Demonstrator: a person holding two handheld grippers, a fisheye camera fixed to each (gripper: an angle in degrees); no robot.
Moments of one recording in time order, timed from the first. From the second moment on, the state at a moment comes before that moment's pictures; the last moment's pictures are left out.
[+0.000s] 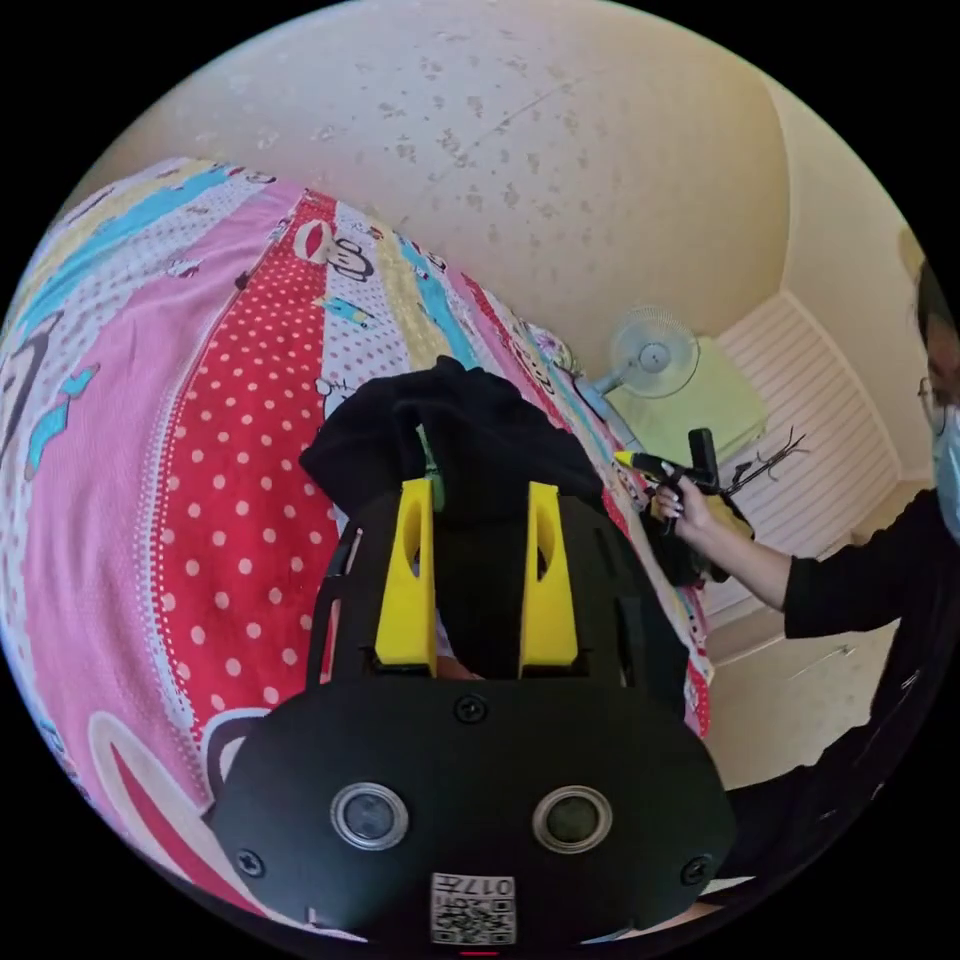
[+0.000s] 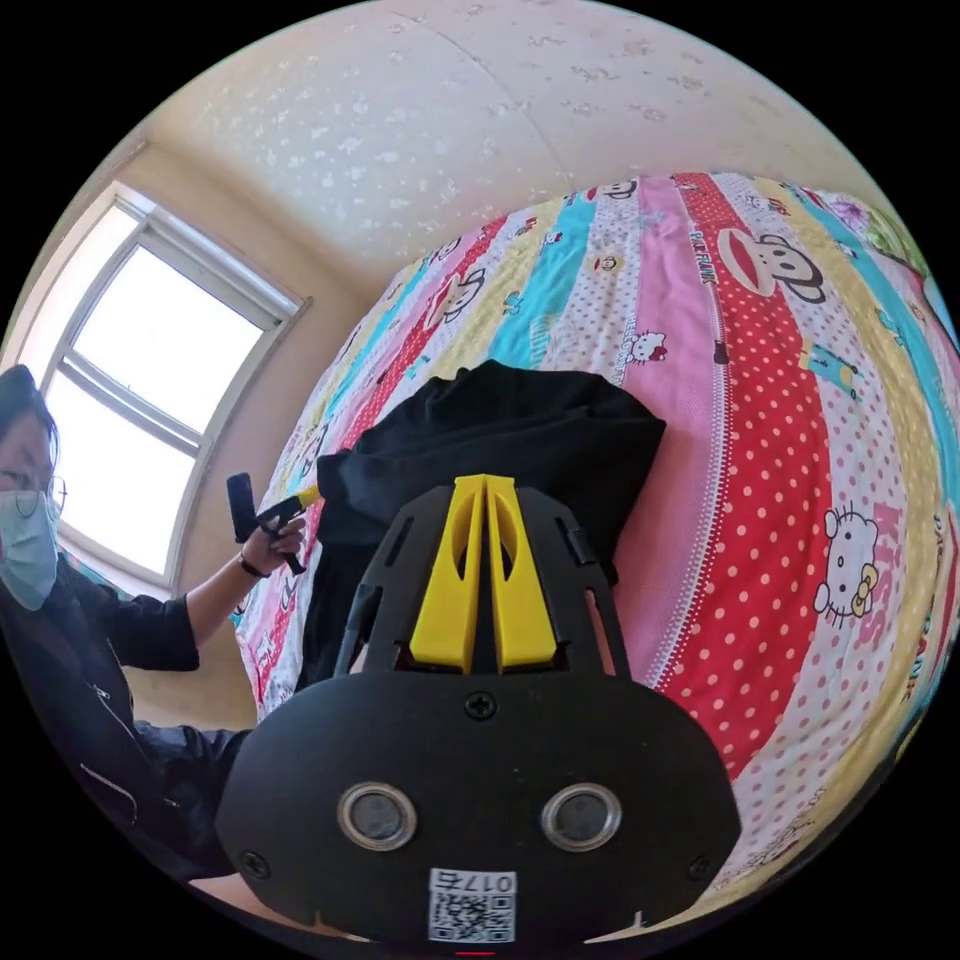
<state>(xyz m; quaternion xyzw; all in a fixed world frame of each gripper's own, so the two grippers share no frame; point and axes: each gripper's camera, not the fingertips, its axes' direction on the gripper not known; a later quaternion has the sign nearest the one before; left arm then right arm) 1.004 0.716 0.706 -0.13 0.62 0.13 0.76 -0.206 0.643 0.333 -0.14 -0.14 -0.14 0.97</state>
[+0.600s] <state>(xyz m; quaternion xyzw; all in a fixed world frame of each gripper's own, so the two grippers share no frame) 0.949 0.738 0.759 -0.28 0.66 0.00 0.70 -0.204 0.584 0.410 -0.23 -0.07 -0.11 0.96</state>
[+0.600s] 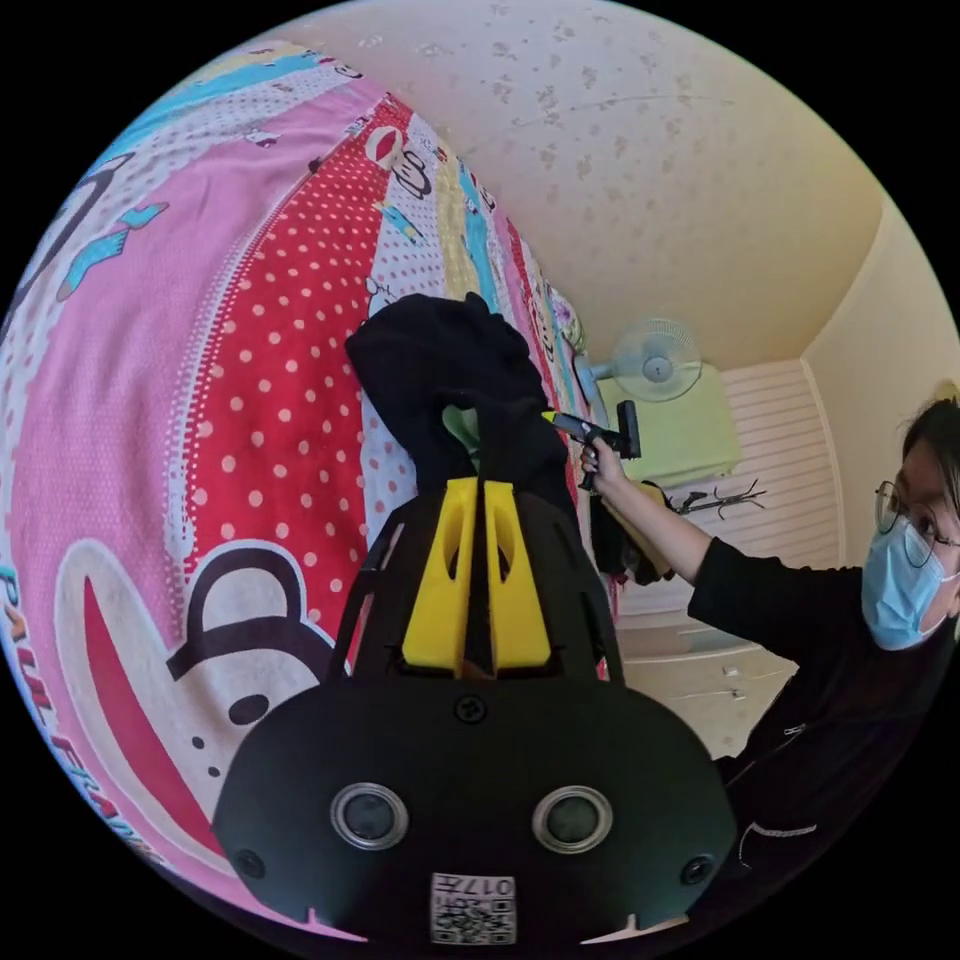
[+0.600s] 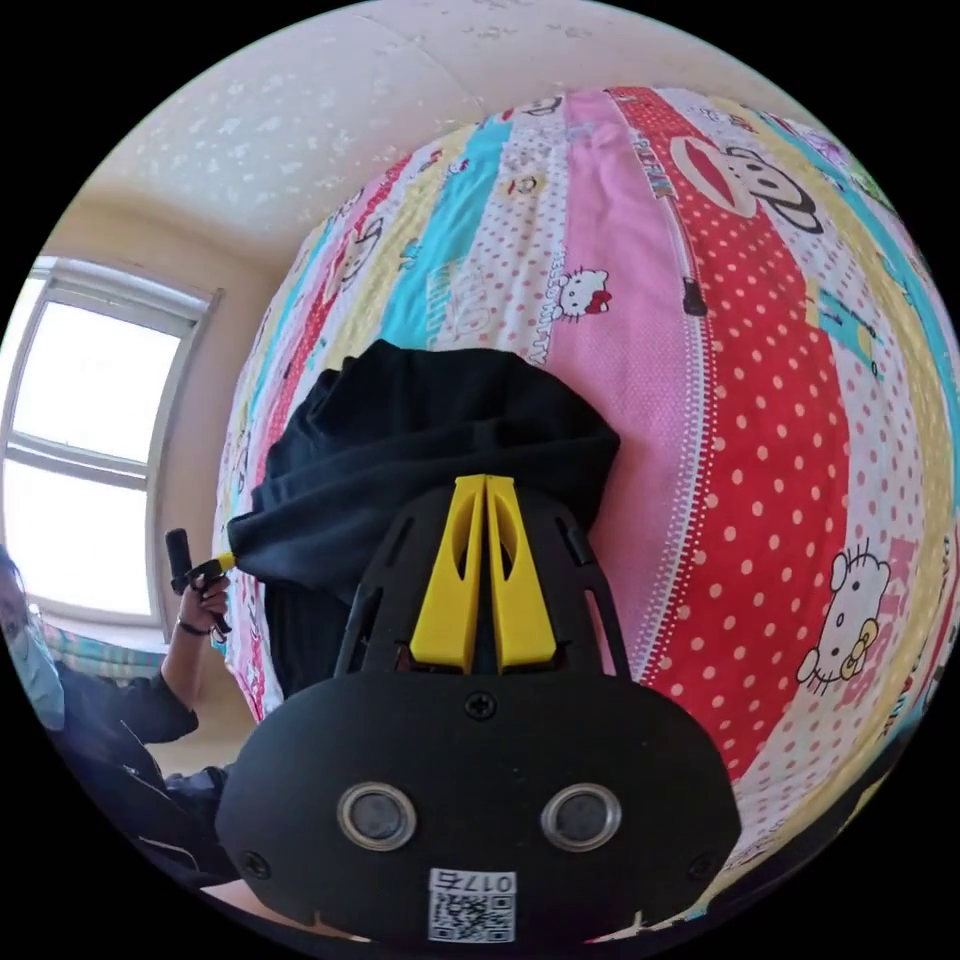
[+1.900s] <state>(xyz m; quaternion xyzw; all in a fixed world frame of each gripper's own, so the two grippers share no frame) 0.994 0.695 0.706 -0.26 0.65 0.14 0.70 -0.262 0.630 0.353 -0.17 -0.05 -0.19 0.97</state>
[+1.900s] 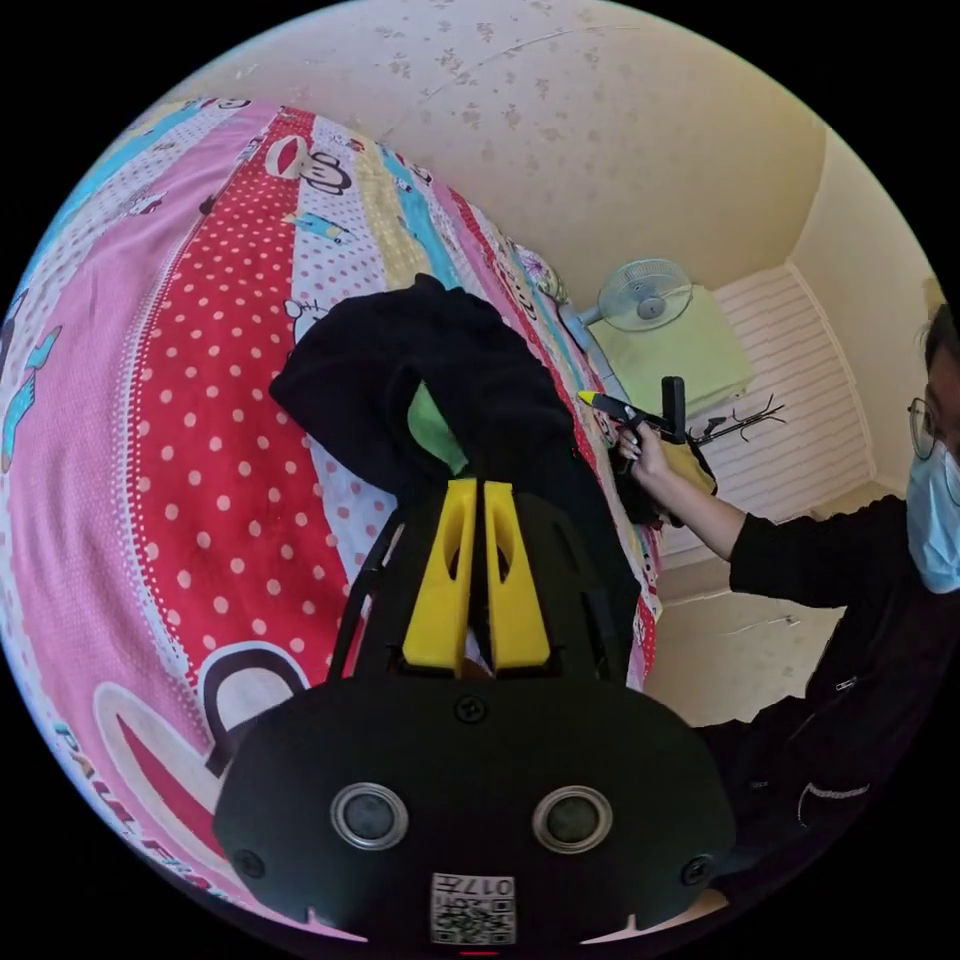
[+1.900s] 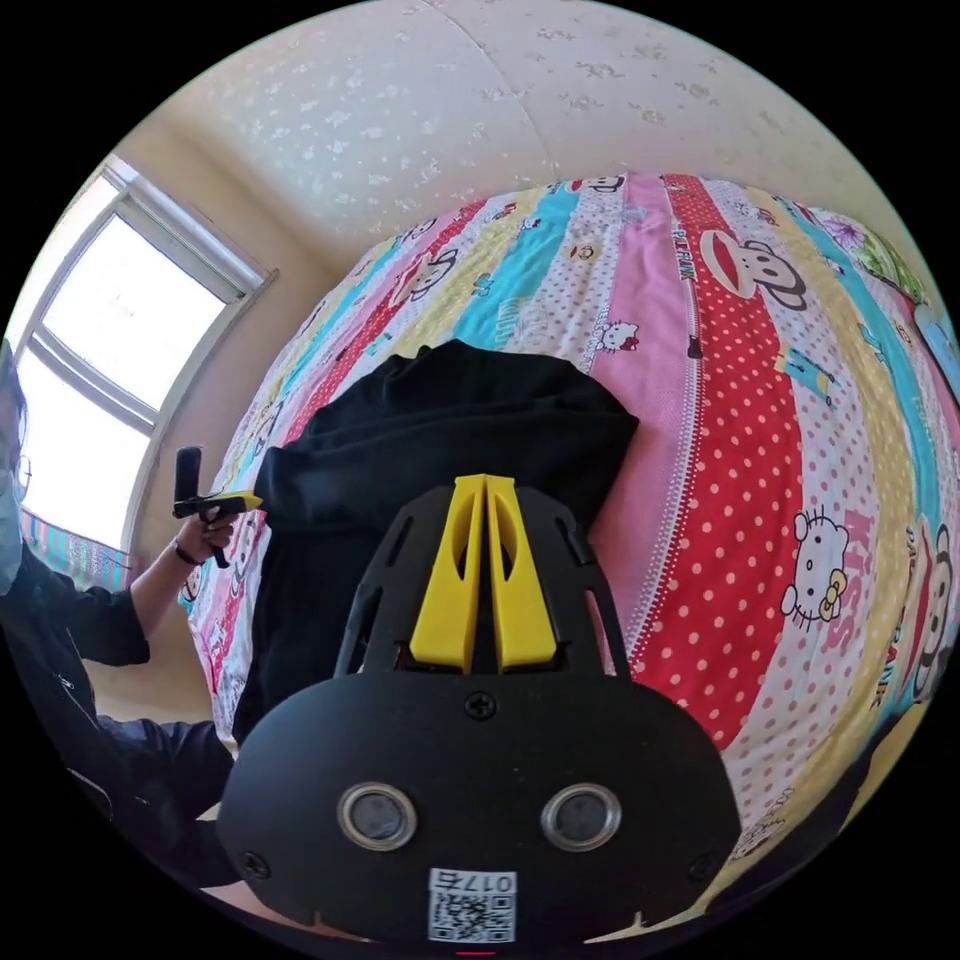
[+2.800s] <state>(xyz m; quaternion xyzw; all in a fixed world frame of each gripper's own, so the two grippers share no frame) 0.941 0.714 0.668 -0.21 0.62 -0.06 0.75 -0.383 0.741 0.426 -0.13 0.00 -0.36 0.92</state>
